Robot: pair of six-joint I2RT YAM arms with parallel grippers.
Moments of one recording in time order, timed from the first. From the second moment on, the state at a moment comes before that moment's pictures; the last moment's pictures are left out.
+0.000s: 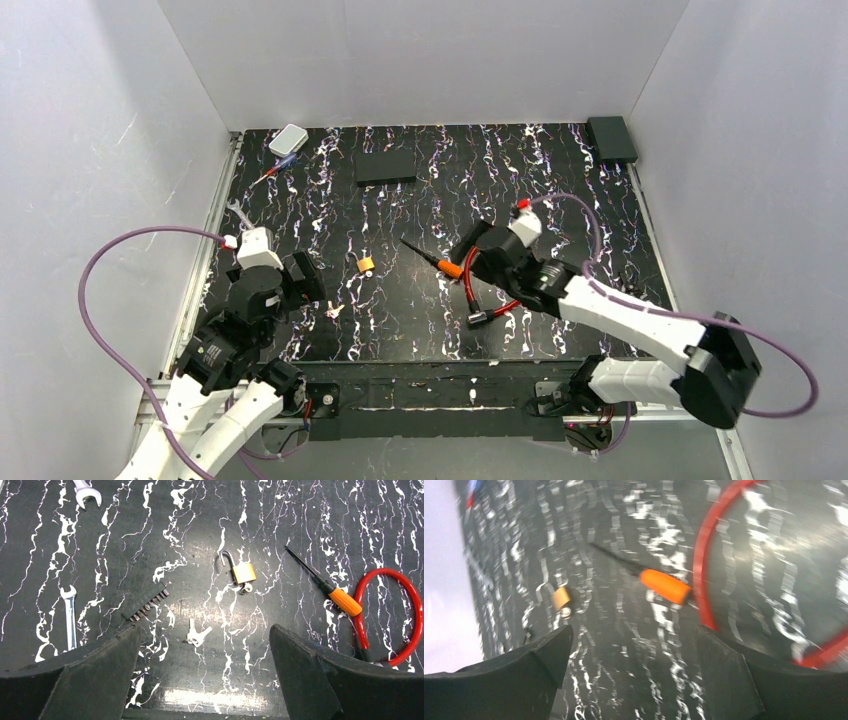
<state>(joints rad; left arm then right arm) -0.53 0.46 0.79 -0.89 -0.48 -0.51 0.90 1.23 0.83 -0.24 0.40 1.05</state>
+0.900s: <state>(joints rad) -0.53 0.23 0.94 -0.95 -0.50 -1.14 0.90 1.21 0.60 -0.67 0.43 1.60</state>
